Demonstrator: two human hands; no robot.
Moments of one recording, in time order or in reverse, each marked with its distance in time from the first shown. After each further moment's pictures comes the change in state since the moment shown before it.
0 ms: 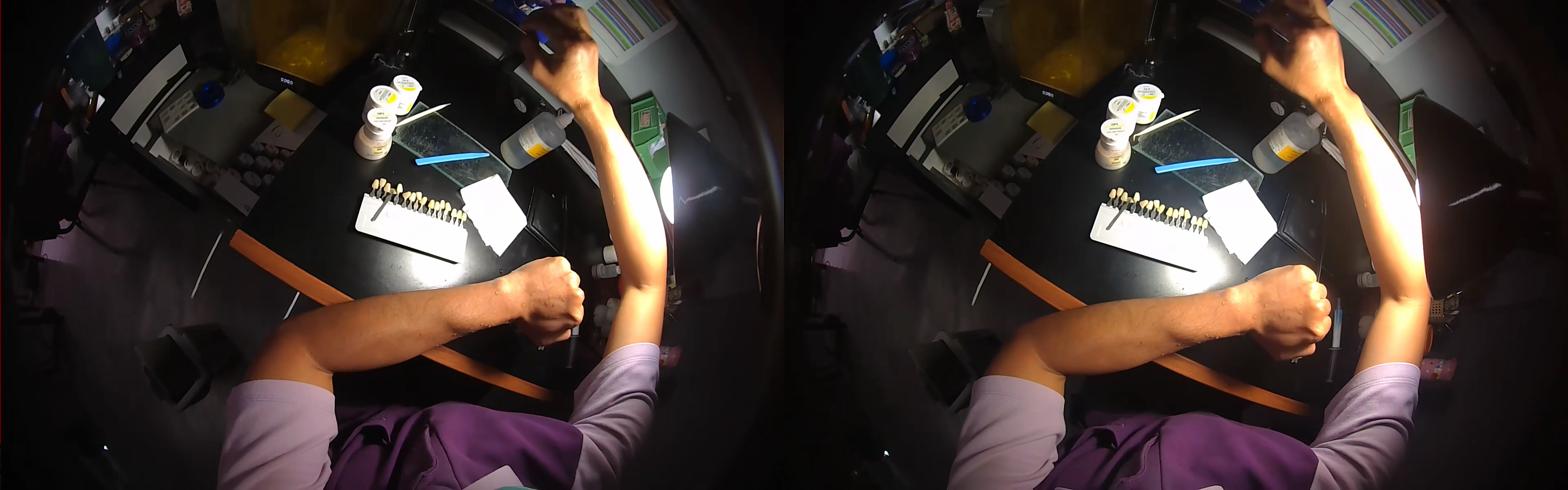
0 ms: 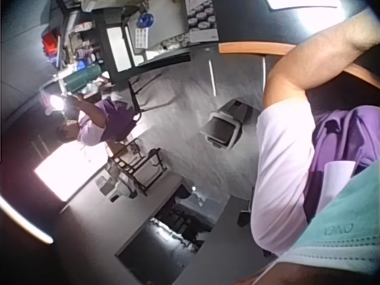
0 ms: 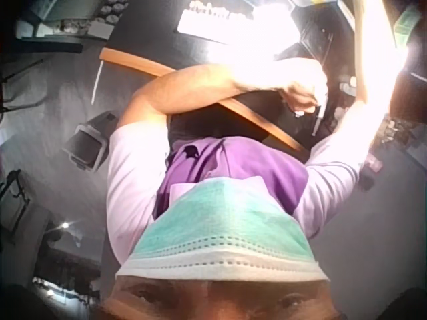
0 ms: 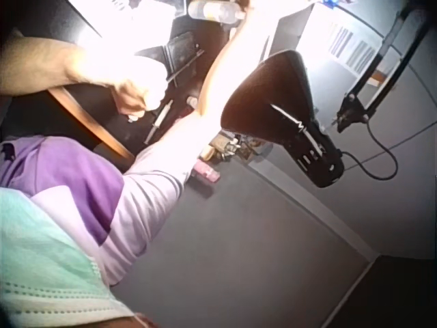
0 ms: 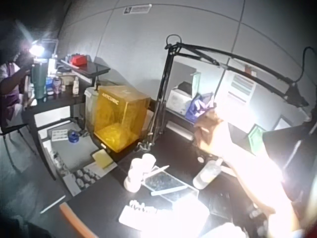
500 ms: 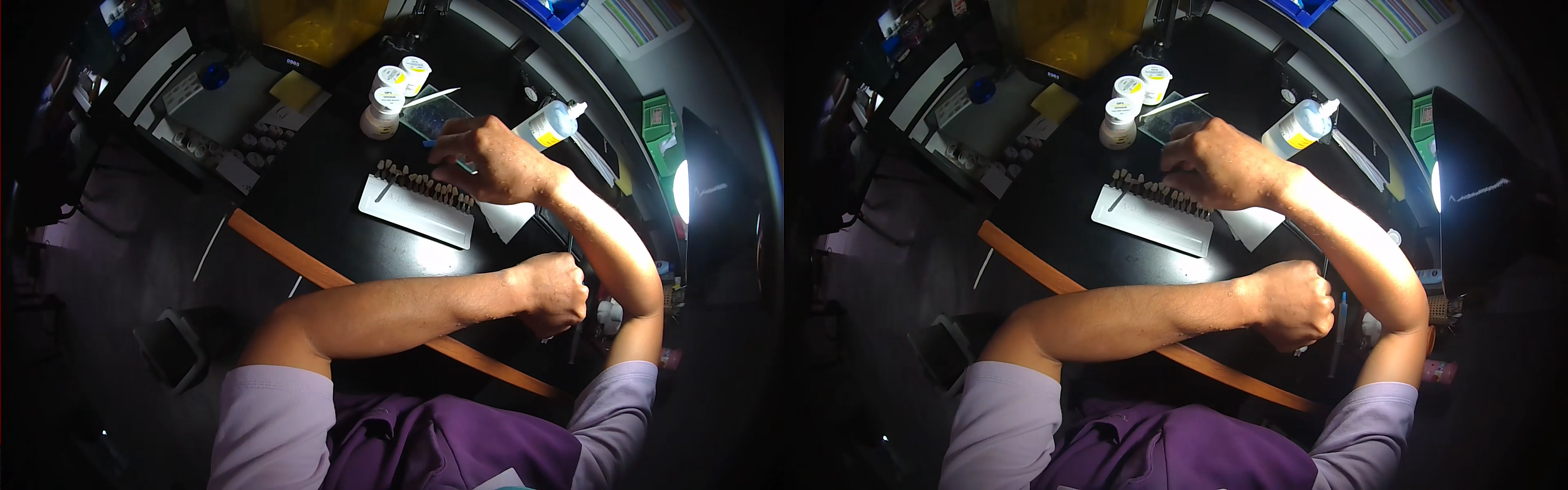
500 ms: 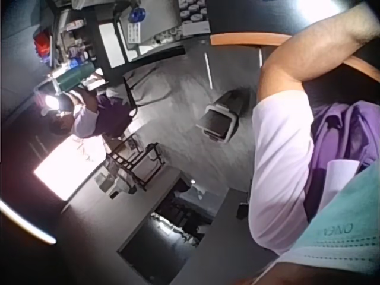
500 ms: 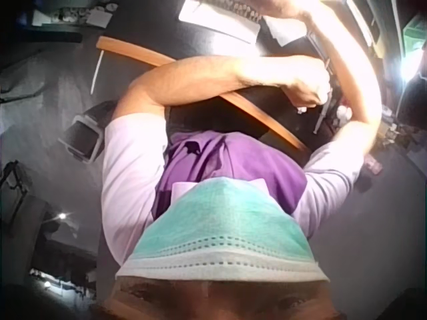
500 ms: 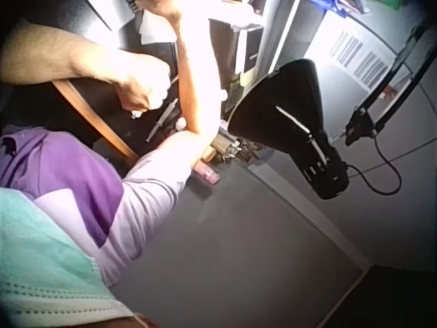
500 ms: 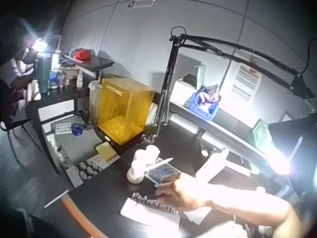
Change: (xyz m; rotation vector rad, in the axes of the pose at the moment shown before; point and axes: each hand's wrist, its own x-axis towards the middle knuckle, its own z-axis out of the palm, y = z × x) left_hand -0.005 0.002 0.006 0.031 -0.093 -0.017; right_hand -0.031 -0.163 -0.017 0.868 -0.849 0.135
